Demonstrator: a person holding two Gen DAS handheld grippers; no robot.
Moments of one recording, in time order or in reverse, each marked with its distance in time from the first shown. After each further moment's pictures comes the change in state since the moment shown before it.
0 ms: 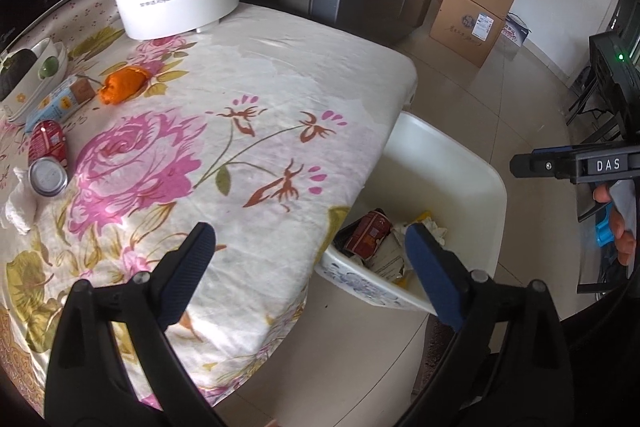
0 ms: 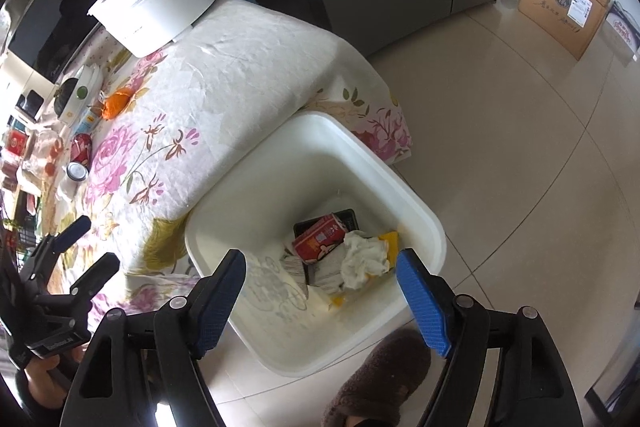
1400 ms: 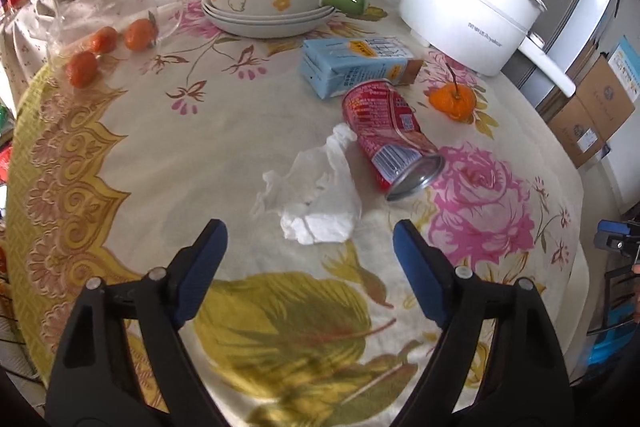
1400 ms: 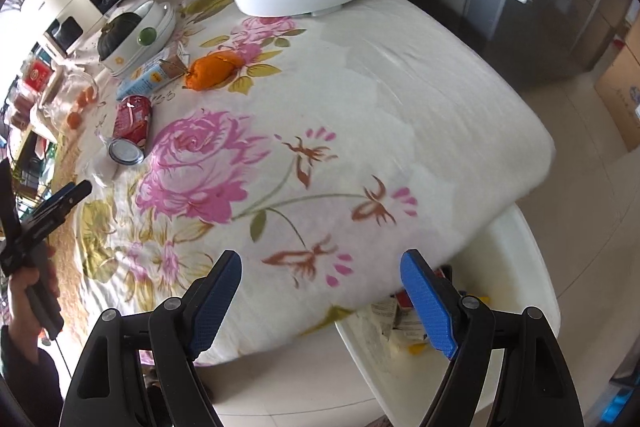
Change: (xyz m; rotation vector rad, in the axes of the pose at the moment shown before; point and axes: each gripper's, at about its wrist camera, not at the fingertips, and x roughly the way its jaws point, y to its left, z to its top) left arm -0.019 0.300 -0.034 -0.403 -0.043 0.170; right arm 0.054 0.196 0.061 -0.257 0.028 0.006
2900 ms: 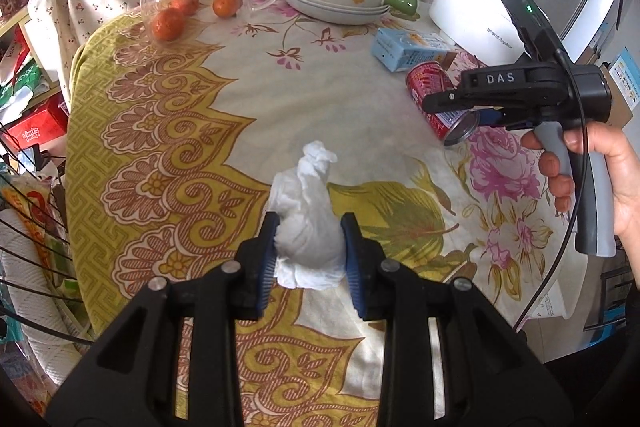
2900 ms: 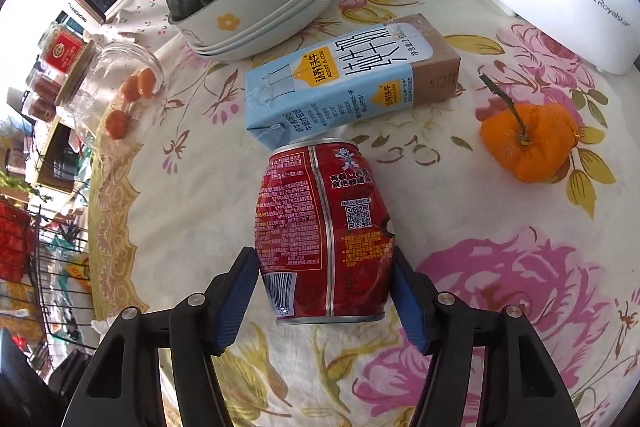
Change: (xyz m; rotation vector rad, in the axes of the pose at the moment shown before) left arm -0.061 0.071 -0.054 -0.050 0.014 0.016; right arm 0.124 0.227 0.106 -0.080 0.081 0.213
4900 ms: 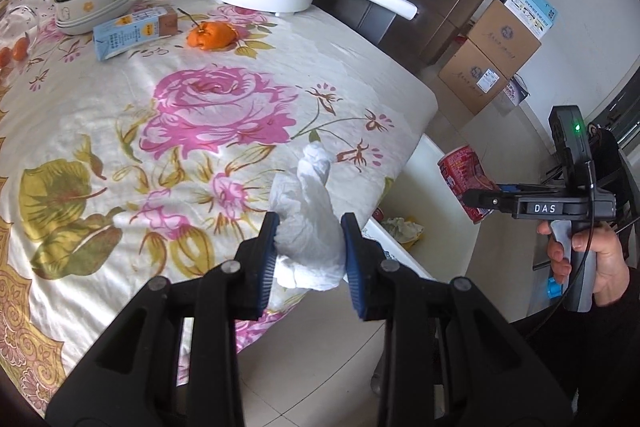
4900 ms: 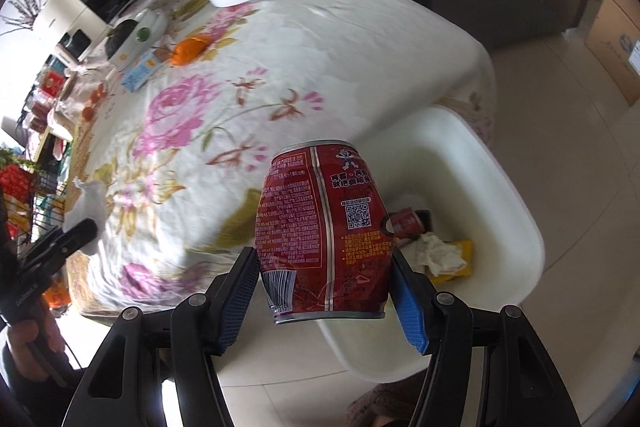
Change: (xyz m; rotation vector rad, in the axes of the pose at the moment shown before) left arm -0.018 -0.248 -0.048 0.211 0.065 -0.303; right arm -0.202 -0.267 -0.246 0.176 -0.086 -0.129
